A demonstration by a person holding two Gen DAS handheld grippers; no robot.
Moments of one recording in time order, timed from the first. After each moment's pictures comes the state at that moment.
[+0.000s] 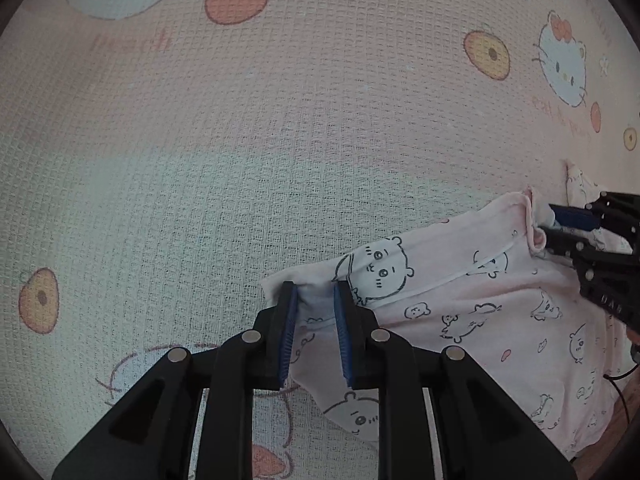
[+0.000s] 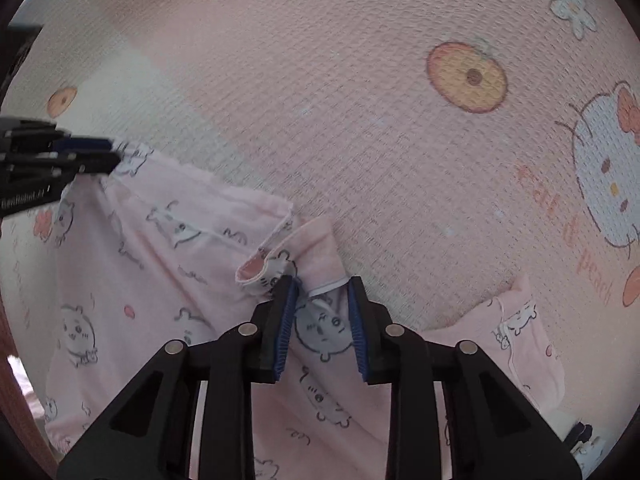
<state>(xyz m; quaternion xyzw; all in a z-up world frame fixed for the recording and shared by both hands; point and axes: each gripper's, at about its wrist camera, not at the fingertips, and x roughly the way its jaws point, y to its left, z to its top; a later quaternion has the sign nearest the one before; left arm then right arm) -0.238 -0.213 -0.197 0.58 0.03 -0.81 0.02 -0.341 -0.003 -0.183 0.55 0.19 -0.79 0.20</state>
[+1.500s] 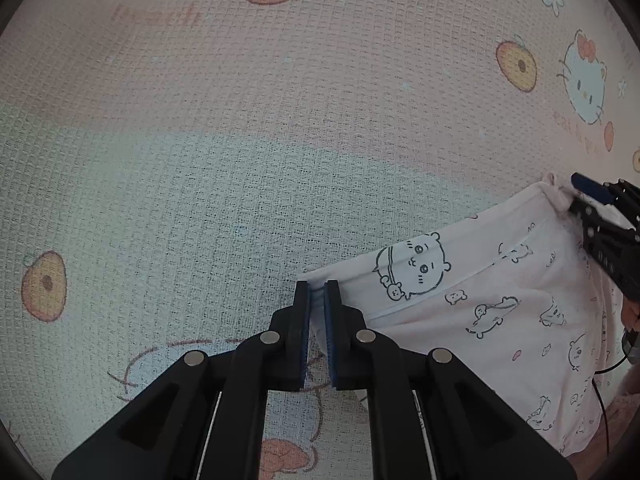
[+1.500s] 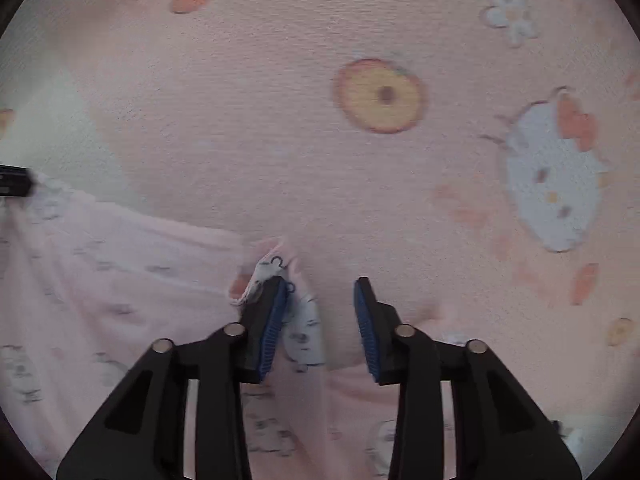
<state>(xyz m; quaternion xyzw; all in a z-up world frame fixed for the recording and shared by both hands) -0.263 -0.139 -0.223 0.61 0.06 -0.79 0.04 -0.291 -0.100 -0.177 0.50 0.27 -0.82 0.06</state>
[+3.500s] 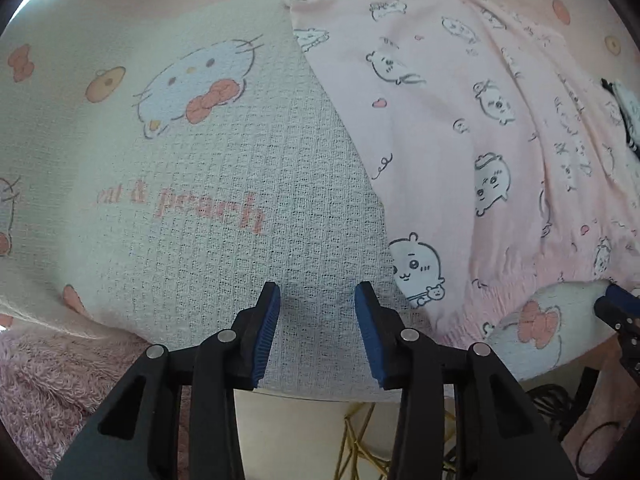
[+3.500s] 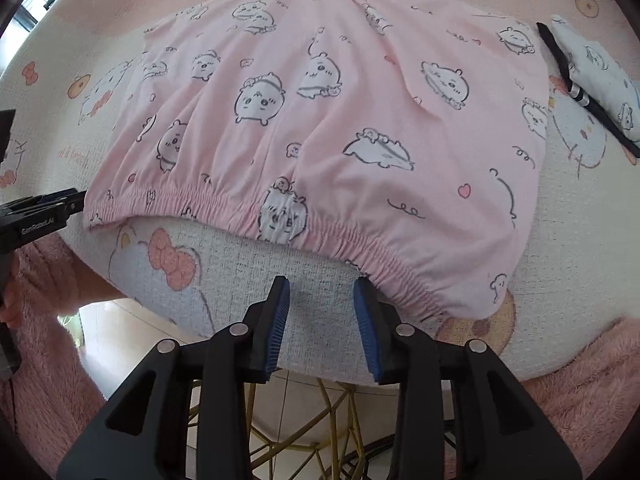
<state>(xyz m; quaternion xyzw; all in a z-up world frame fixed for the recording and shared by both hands) -0.088 -0.016 -0.281 0.62 0.03 -0.78 0.05 -0.058 0.164 -0.217 0.62 0.00 -0.77 0.10</state>
